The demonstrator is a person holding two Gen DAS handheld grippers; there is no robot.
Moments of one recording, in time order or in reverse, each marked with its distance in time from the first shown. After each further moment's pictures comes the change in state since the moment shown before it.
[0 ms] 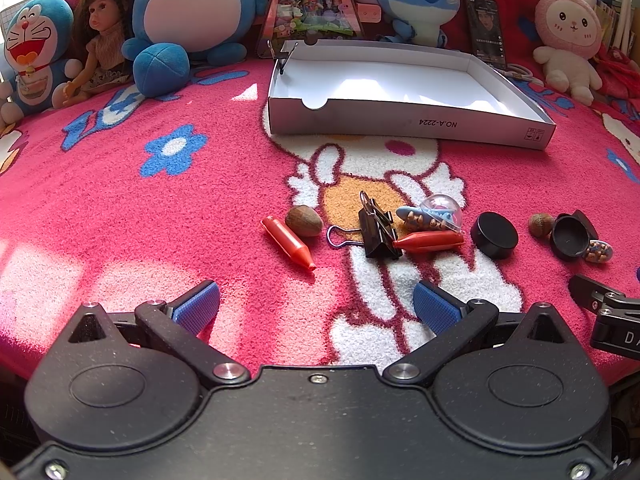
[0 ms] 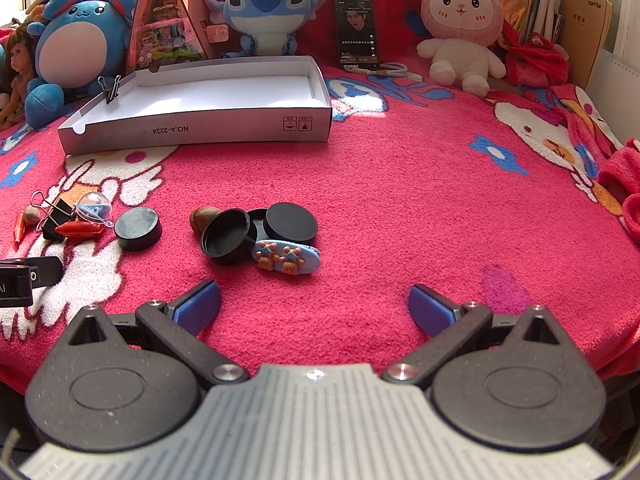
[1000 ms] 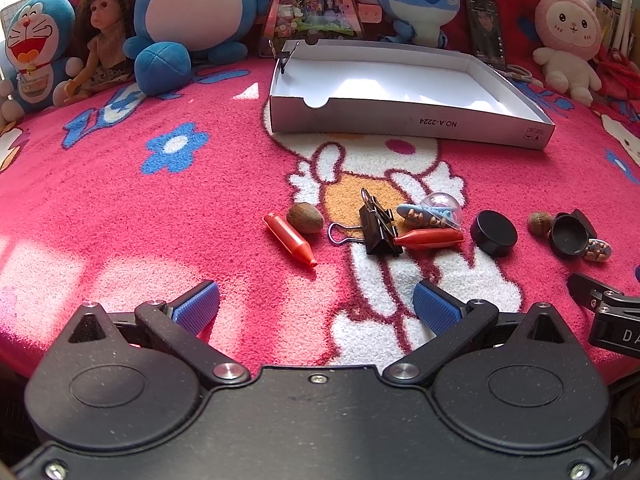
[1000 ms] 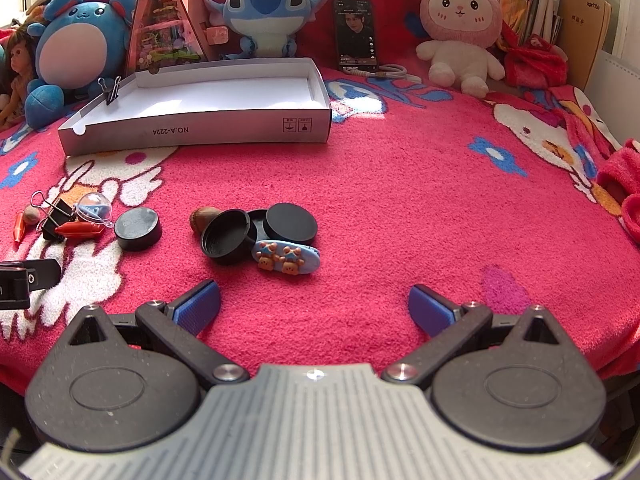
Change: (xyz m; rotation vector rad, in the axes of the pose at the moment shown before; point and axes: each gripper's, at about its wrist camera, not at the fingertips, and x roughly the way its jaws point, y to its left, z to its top) left arm -0.002 0.004 -0.005 -0.005 0.000 0.000; right arm -0.001 0.000 -0.001 -0.001 -0.001 -0.002
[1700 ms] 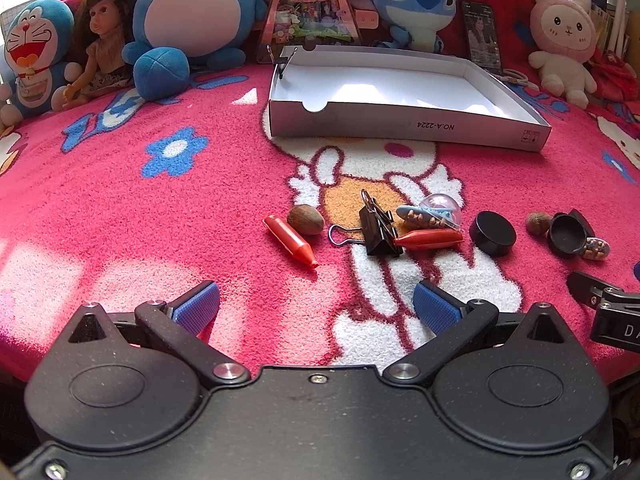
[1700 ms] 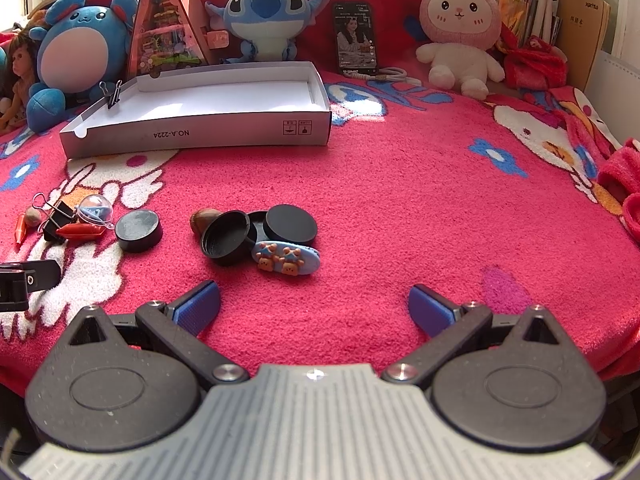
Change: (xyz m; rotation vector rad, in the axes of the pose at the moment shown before) left arm -0.003 0.003 -0.002 0.008 -0.021 -0.010; right arm -0.002 -0.002 -0.001 0.001 -0.014 0.002
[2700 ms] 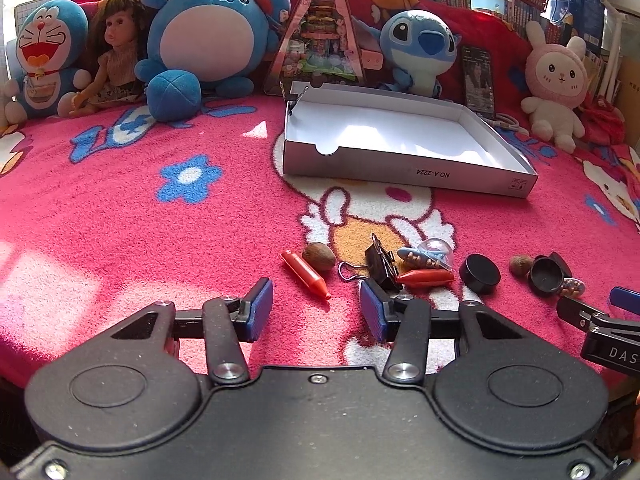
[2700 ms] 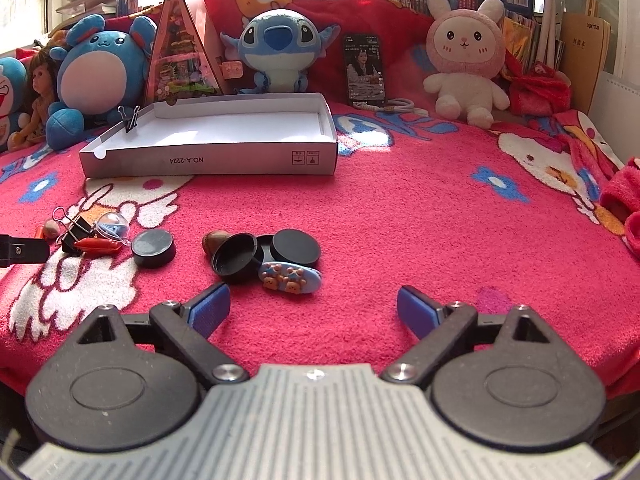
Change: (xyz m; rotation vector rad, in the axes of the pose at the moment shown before) left arm -0.022 0.023 0.006 -0.069 -0.098 -0.053; right arm -0.014 -0.006 -0.004 -0.018 -0.117 0.037
